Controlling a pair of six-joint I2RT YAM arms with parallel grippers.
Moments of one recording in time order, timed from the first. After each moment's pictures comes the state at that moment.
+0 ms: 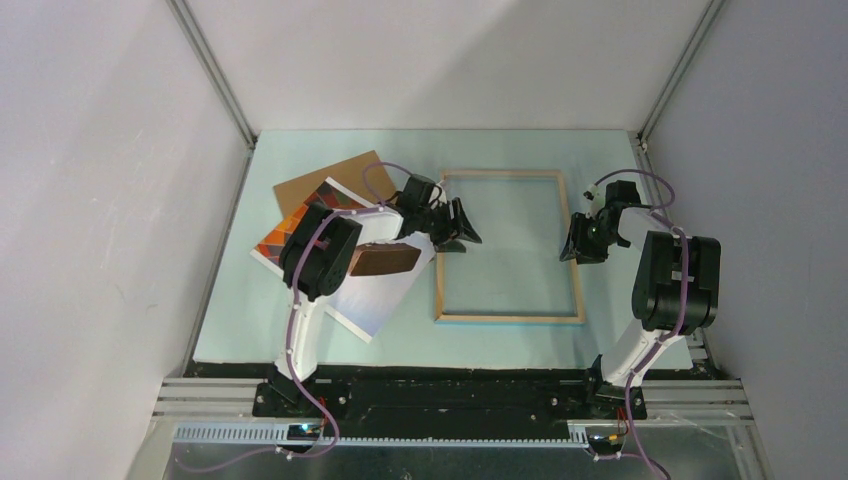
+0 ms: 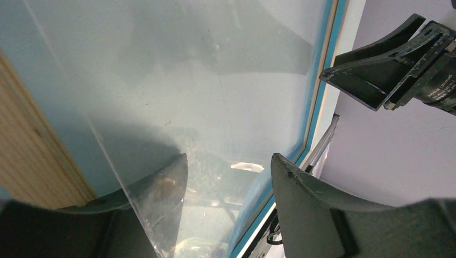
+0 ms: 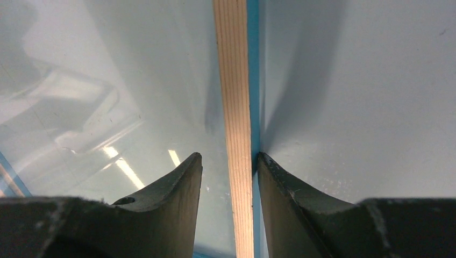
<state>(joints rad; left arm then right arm) -0.54 2.18 1.38 0.01 0.63 -0.85 -0.15 1.74 1.05 -0.53 -0.33 0.03</state>
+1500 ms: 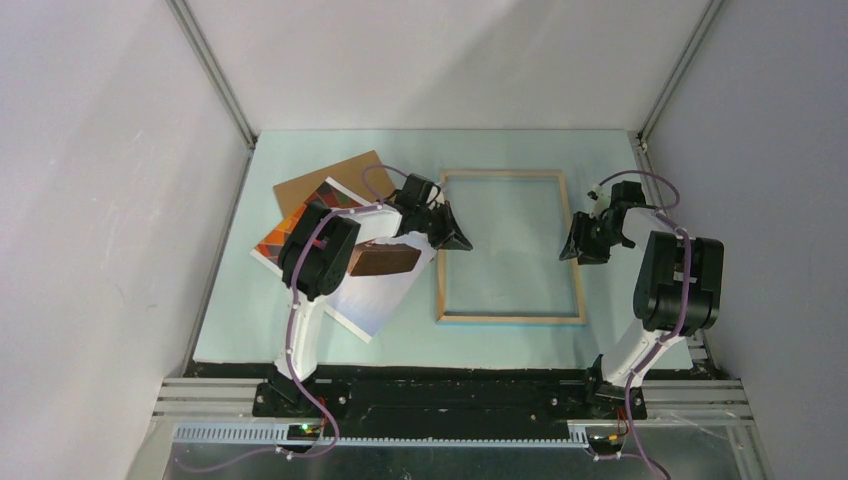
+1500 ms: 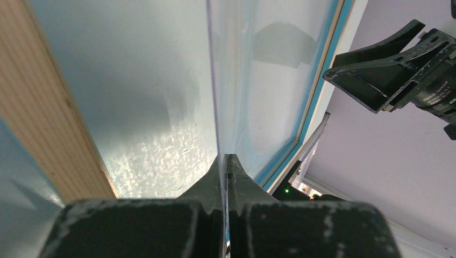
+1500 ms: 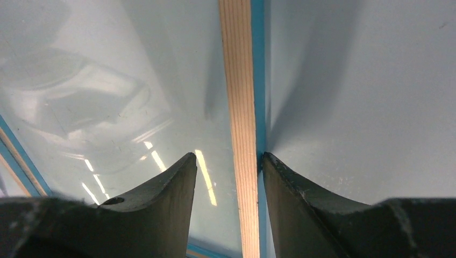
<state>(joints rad) -0.54 2.17 1.40 -0.08 0.65 -0.88 -0.18 1.74 1.06 -0.54 -0.38 0.03</state>
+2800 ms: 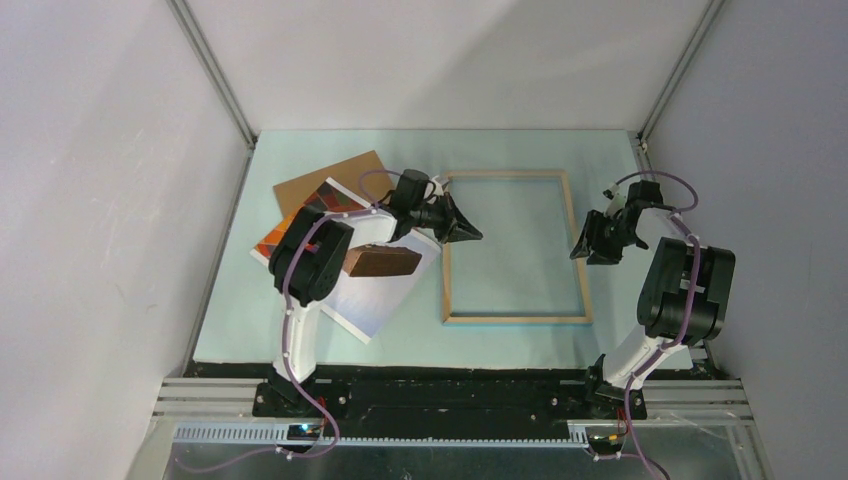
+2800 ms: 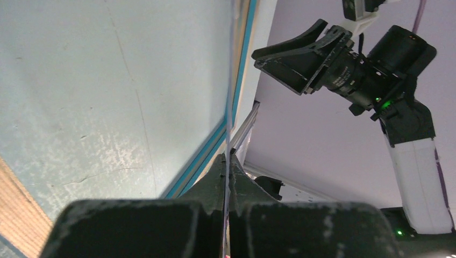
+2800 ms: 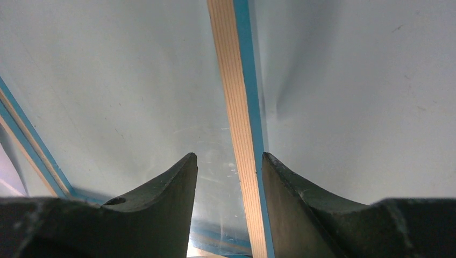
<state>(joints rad) -0.54 2.10 1.31 0.18 0.78 -1.17 -0.25 1.69 1.07 -0.61 -0.40 0.02</state>
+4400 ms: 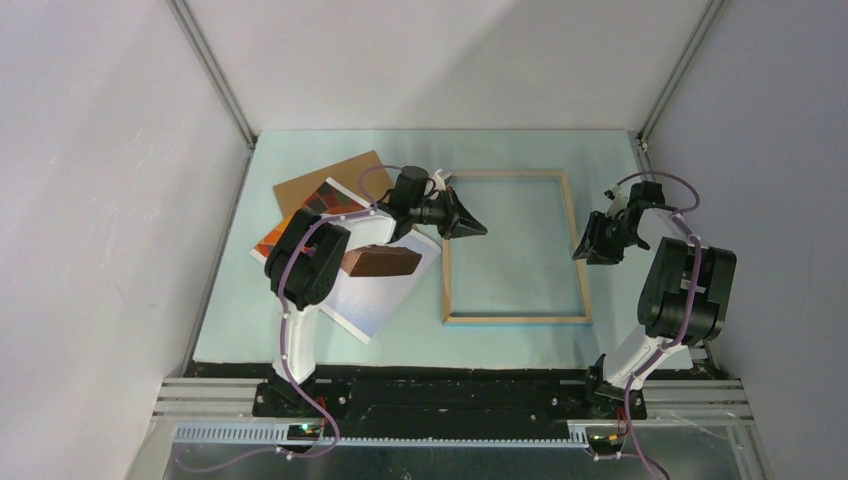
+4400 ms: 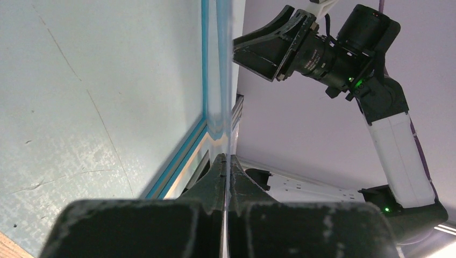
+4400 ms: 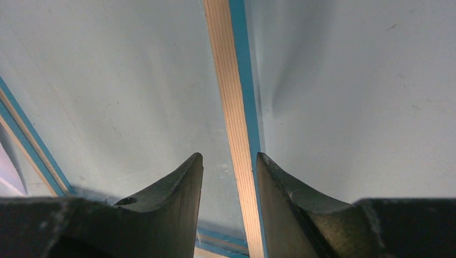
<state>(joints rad) -0.55 2.06 1.29 0.28 0.82 -1.21 -0.27 1.69 1.07 -0.62 -0.41 0.01</state>
